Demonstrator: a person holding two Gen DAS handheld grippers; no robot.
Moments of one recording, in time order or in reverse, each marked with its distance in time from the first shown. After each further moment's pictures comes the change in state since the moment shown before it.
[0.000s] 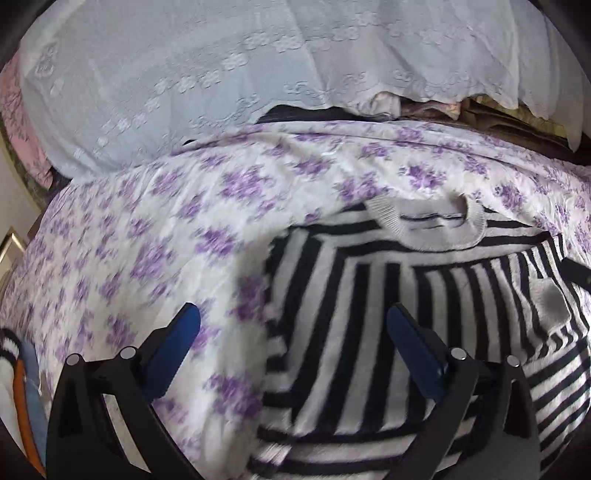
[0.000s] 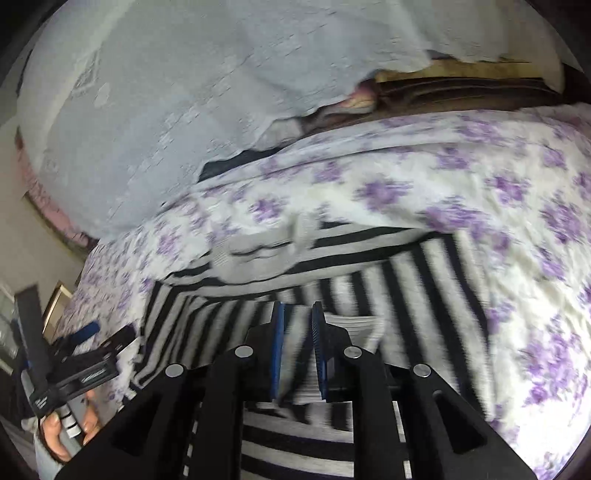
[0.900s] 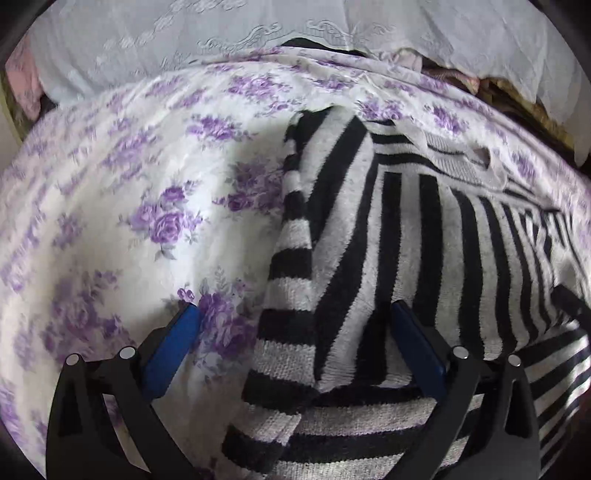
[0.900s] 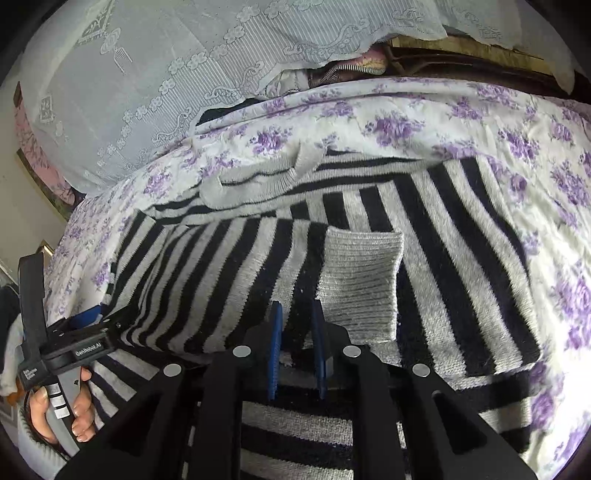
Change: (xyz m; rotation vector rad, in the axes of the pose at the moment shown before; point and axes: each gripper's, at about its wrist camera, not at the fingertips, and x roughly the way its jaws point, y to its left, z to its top) left arm 0.052 0.032 -0.071 -0.170 0.147 -0.124; right arm 0.019 -0.001 -0.060 -0.079 0.031 -0.082
